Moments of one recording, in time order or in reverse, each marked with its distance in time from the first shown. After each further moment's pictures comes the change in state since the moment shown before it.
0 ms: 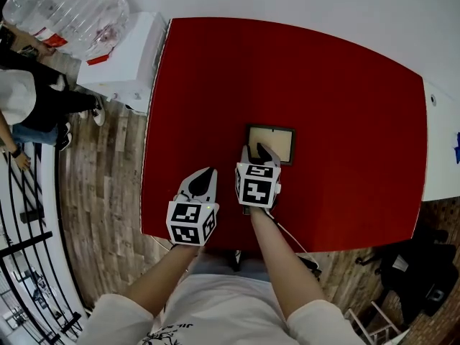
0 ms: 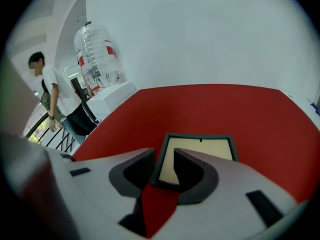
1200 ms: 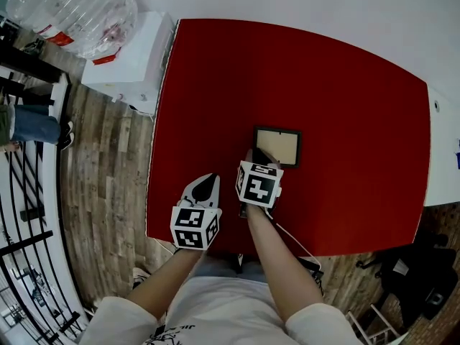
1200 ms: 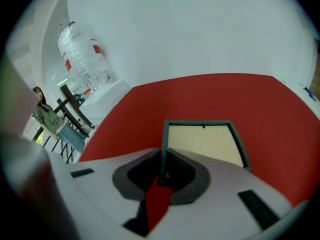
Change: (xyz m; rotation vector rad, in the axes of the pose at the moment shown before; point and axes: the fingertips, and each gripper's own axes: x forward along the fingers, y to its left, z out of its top) left arm -0.004 0.021 -0.011 -0.025 0.018 0.010; right arm 0.012 0.016 -0.003 0.131 0.068 -0.032
